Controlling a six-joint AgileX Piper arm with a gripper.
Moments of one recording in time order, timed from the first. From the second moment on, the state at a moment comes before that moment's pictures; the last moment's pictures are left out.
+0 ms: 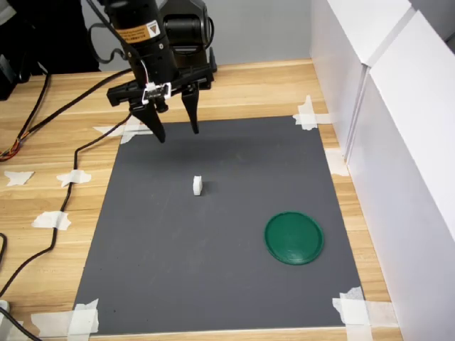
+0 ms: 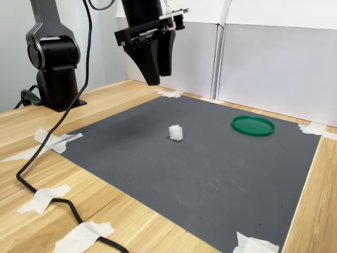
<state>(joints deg) -2.3 82.6 -62.5 9.7 54.0 -17.4</state>
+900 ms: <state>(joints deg) -2.3 98.0 -63.4 10.6 48.2 -17.9</state>
